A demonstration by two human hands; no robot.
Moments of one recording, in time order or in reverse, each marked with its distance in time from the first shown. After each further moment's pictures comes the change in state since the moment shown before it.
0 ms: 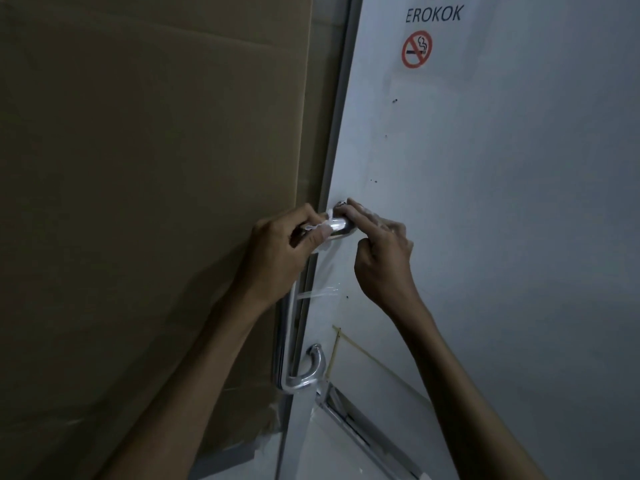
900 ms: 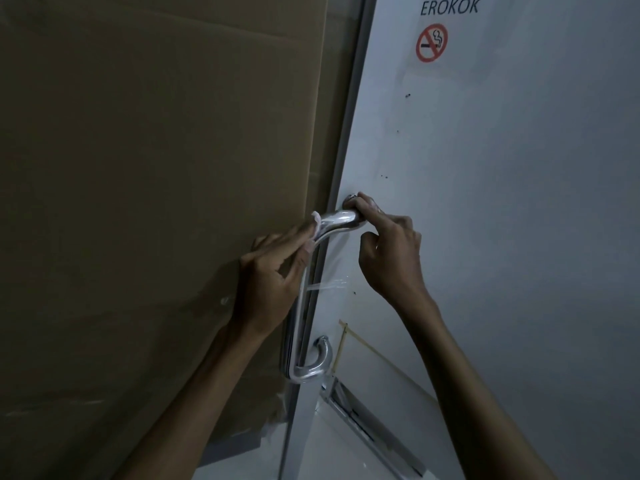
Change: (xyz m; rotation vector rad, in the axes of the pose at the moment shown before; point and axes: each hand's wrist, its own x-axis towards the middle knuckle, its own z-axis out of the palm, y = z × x) left_hand -0.050 -0.018 0.005 0.104 0.295 0.137; right_hand 0.000 -0.007 0.002 -0.045 0.001 0.049
